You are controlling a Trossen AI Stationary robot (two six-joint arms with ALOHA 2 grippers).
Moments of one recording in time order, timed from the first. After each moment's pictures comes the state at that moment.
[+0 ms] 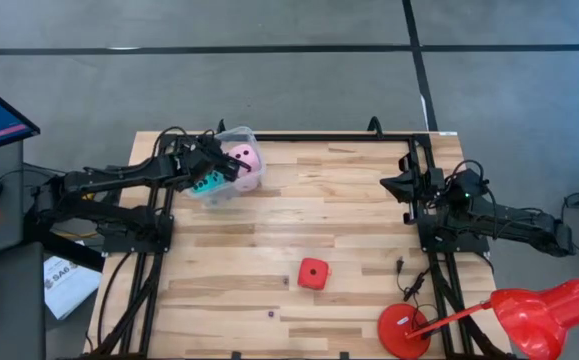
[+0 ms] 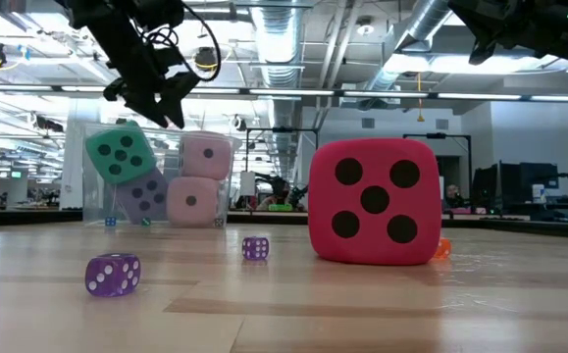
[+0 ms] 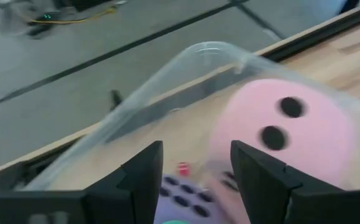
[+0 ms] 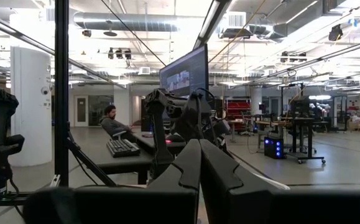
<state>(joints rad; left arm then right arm) 0.36 1.10 0.79 -0.48 -0.68 -0.43 -0.33 0.33 0.19 0.51 -0.26 0.10</state>
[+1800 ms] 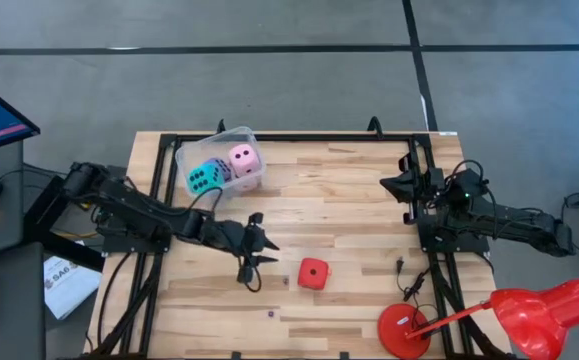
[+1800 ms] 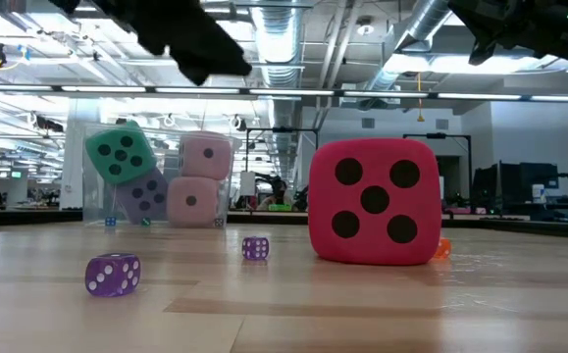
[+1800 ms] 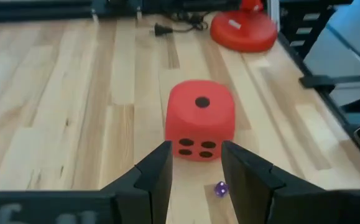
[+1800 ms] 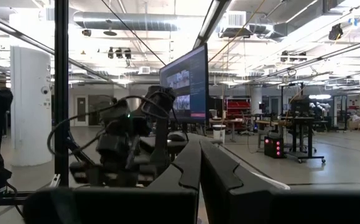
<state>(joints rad) -0.30 1.39 0.79 0.08 -0.16 -0.09 -0.33 0.33 0.19 0.50 -0.26 0.10</state>
